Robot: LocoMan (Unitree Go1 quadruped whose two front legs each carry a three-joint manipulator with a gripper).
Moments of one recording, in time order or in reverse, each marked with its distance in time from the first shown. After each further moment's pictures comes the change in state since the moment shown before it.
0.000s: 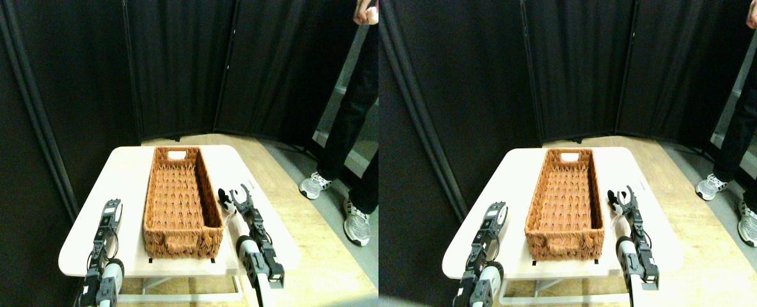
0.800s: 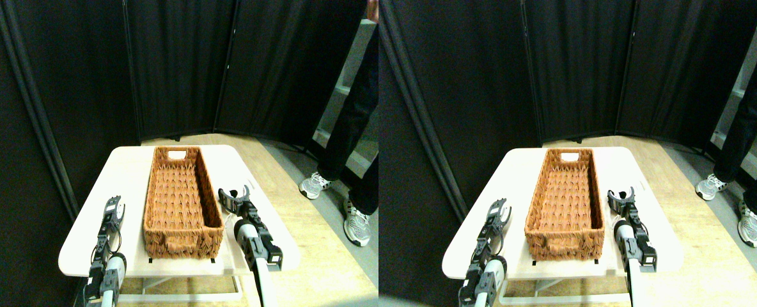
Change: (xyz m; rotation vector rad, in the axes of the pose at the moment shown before) right arm 0.015 0.001 -0.011 0.405 0.145 -0.145; left arm 0.011 0.002 -0.009 -0.096 0.040 0.032
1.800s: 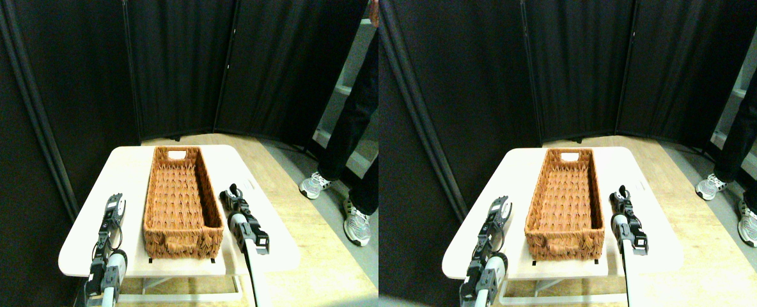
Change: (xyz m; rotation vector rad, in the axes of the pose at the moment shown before) right arm 0.030 -0.034 0.014 0.013 -0.167 -0.158; left arm 0.004 -0.005 0.004 0.016 -0.014 -0.021
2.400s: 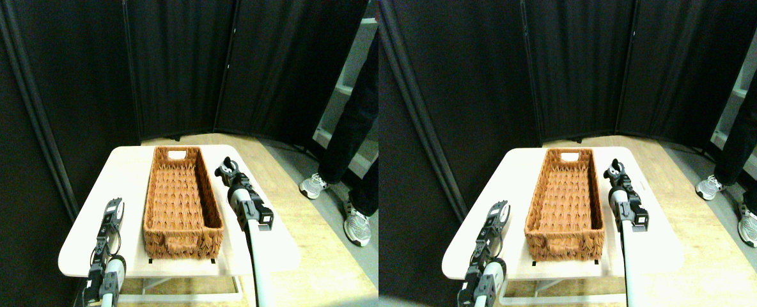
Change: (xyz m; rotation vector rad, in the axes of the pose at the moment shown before) right arm -0.022 0.087 -0.022 -0.255 0.155 0.234; left arm -0.008 0.003 -0.003 0.016 -0.001 0.000
